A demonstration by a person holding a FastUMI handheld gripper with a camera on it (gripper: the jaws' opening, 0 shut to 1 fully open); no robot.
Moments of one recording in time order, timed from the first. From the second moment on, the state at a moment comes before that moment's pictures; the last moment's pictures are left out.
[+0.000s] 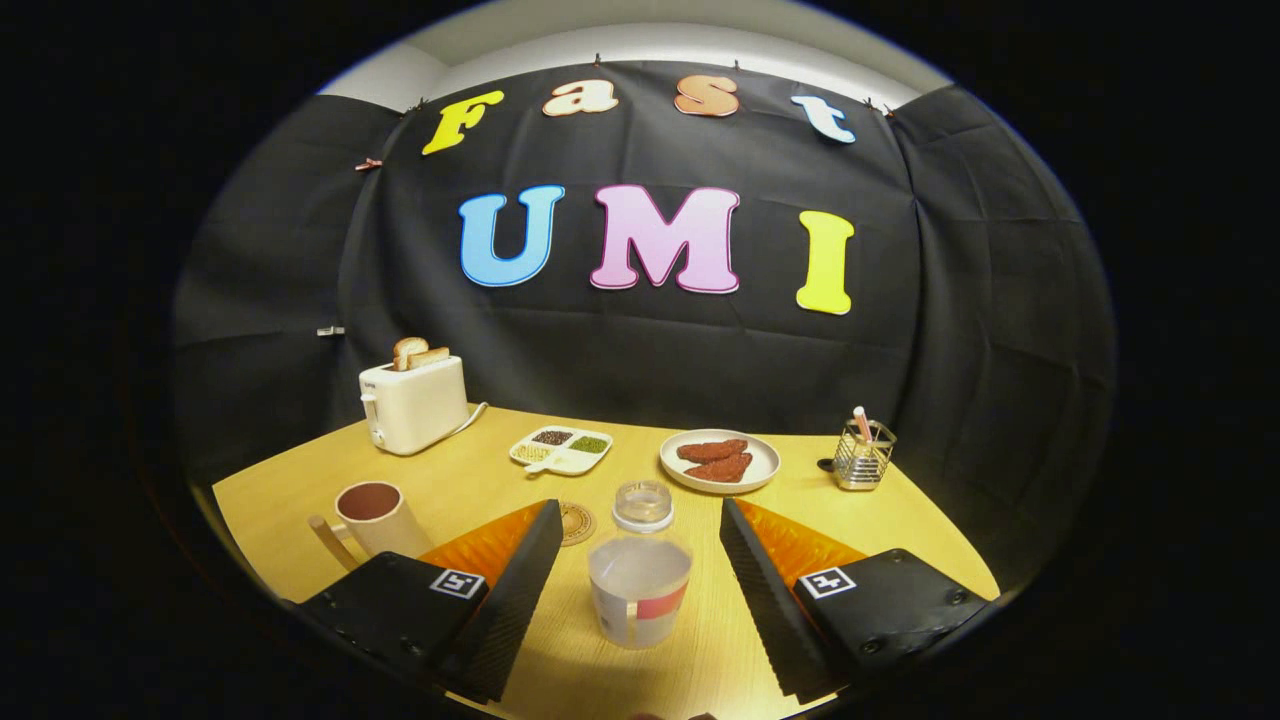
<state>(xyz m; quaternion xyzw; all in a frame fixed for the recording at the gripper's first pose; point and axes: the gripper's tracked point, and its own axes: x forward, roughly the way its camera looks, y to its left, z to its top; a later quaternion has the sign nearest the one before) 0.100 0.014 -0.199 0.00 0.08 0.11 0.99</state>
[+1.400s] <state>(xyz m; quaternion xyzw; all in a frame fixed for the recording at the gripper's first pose) 0.125 0.037 -0.273 -0.09 0.14 0.17 0.97</state>
